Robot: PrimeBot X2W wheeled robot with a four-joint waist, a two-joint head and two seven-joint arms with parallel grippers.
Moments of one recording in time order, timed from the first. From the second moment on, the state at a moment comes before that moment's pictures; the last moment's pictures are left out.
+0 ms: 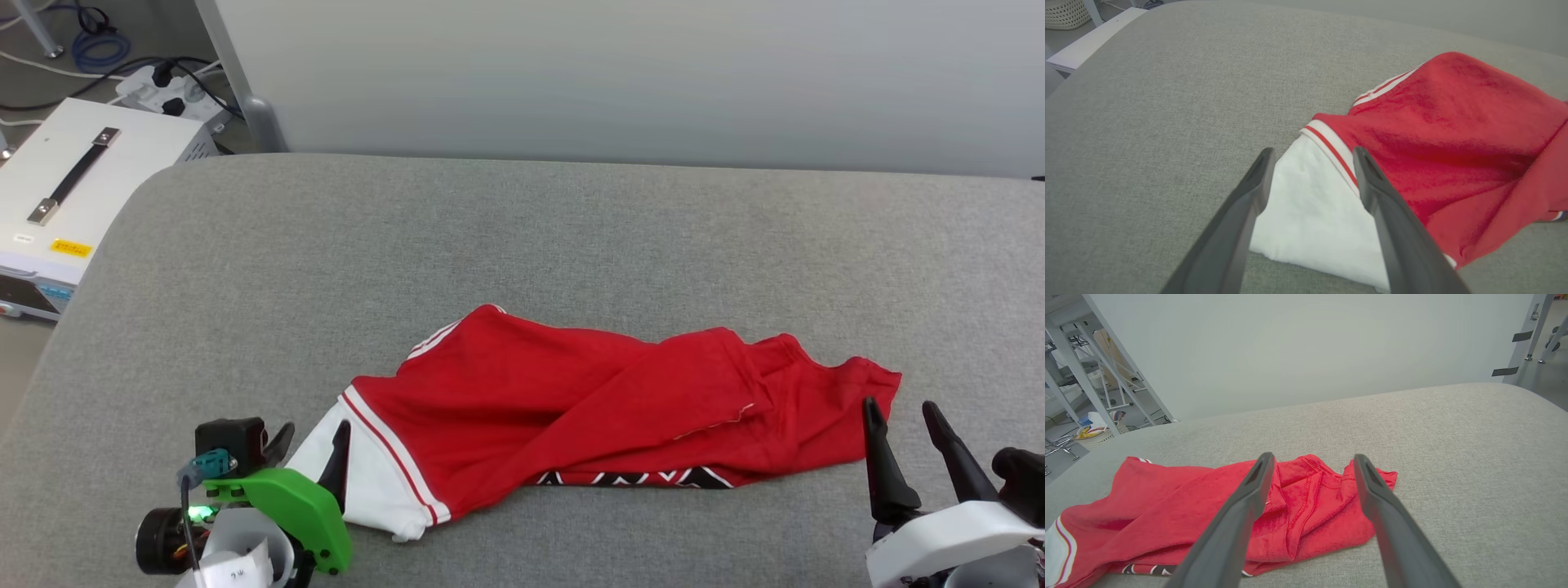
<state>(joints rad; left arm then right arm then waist) -0.15 0.45 -0.47 0.27 -0.70 0.17 -0.01 0.12 -0.05 -0.10 -0.10 0.28 0.13 -0.01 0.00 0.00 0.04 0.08</state>
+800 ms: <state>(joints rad) -0.18 0.39 -0.48 0.02 -0.60 0.21 -0.22 -0.25 -0.19 -0.02 0.26 0.40 0.13 0.53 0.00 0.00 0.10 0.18</state>
